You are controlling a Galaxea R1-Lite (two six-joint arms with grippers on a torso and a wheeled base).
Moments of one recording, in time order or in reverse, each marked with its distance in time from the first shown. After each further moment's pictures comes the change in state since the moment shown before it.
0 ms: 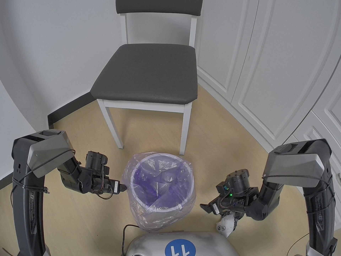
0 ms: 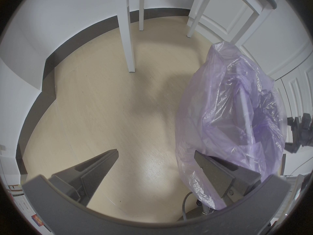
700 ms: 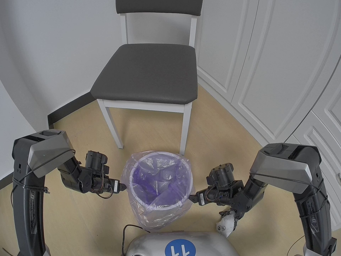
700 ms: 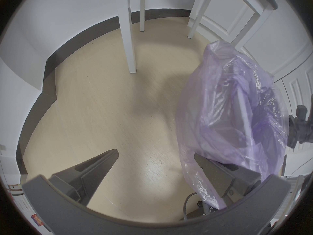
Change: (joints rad) left arm 0.003 0.005 -0.009 -0.004 0.004 0.000; right arm 0.042 0.086 -0.280 0.193 0.009 0.288
